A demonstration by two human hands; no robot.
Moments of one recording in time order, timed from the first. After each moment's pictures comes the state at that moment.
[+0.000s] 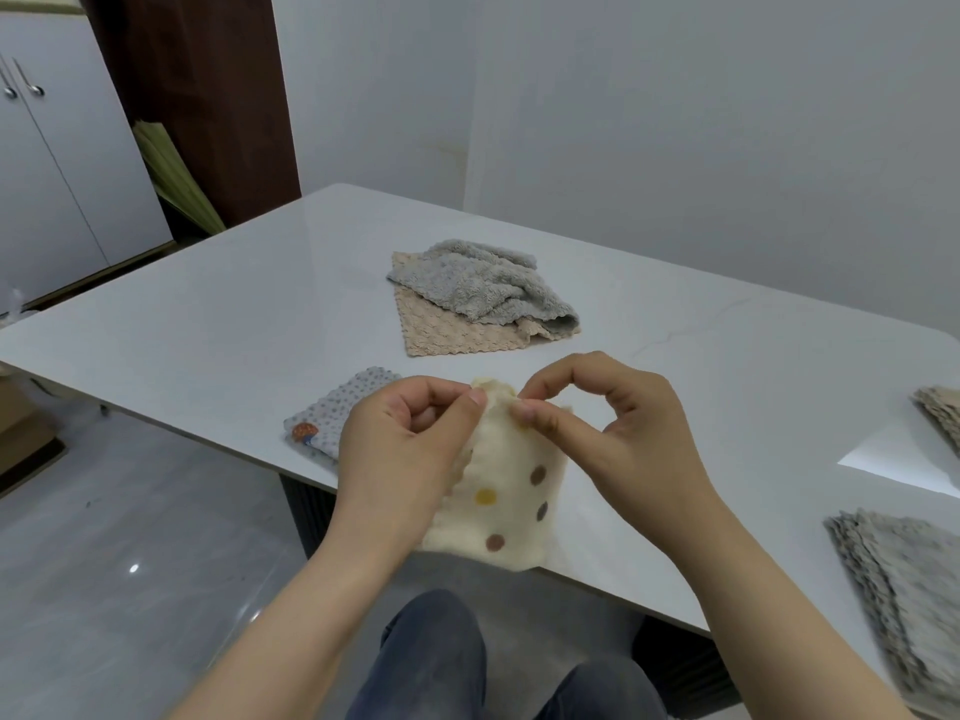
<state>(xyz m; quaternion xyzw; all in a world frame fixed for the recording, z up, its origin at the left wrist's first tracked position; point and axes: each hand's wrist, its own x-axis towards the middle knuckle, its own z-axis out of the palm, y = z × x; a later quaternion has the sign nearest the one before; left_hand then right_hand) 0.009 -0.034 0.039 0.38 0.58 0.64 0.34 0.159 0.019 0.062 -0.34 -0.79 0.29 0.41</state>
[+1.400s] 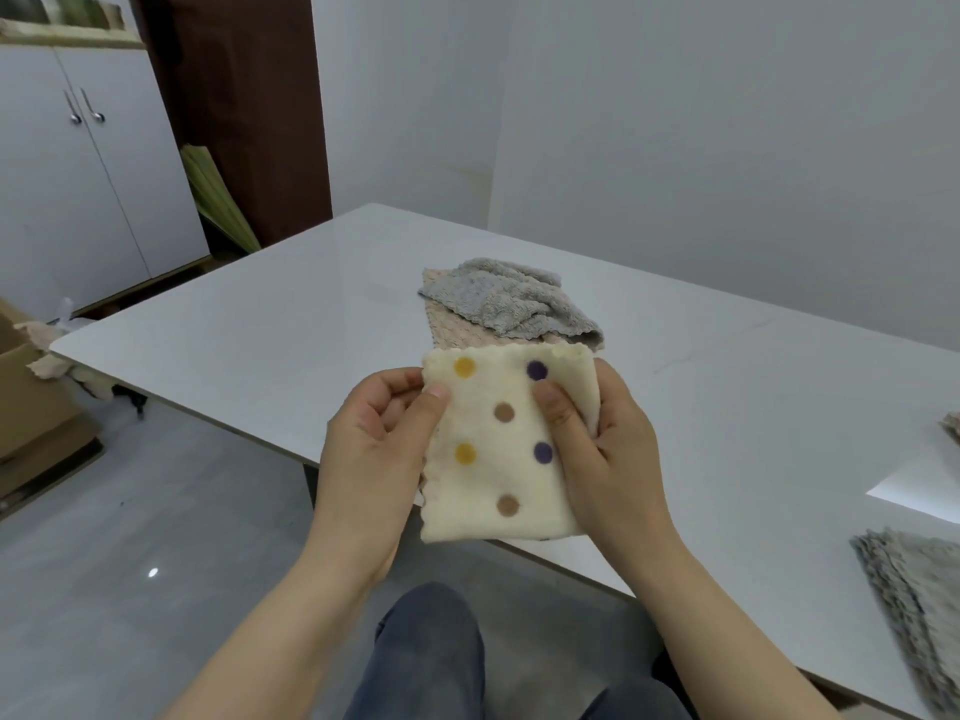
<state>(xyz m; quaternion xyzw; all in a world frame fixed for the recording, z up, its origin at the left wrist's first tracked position) -0.020 -0.058 0.036 0.31 0.52 0.70 0.37 0.123 -0.001 0.043 -0.38 -0.70 0.35 0.50</state>
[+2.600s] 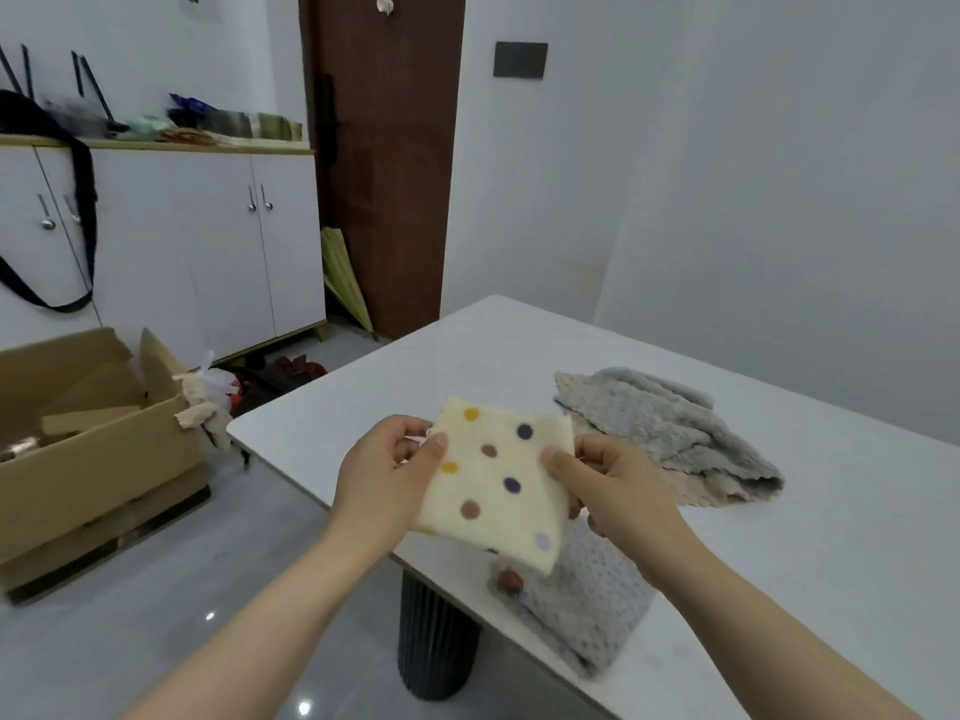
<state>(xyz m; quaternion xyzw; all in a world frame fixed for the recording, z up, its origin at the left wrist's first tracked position) -0.207 -0.018 0.029 0.36 0.69 0.59 0.19 -0.029 0.074 0.052 -0.40 -0.73 0.47 0.30</state>
